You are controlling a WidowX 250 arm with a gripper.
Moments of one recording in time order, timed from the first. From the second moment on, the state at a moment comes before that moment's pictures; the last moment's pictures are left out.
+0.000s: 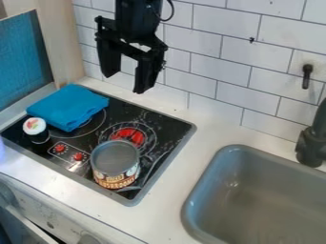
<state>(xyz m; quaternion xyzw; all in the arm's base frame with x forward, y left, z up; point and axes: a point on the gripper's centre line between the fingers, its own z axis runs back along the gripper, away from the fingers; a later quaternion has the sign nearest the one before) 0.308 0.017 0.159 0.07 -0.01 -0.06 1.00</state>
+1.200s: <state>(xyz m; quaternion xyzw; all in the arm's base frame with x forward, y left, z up) 0.203 0.014 0.103 0.02 0.09 -0.06 0.99</state>
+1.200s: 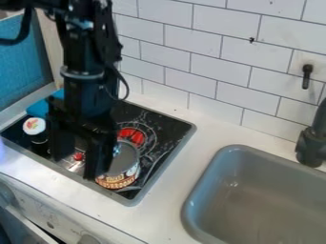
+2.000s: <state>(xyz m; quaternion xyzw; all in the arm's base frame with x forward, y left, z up) 0.208 0.022 0.056 0.03 0.14 -0.07 0.99</state>
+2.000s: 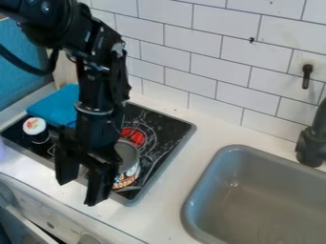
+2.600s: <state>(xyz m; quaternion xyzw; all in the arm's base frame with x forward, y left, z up) 0.248 0.032 0.038 0.02 0.12 -0.06 0.99</state>
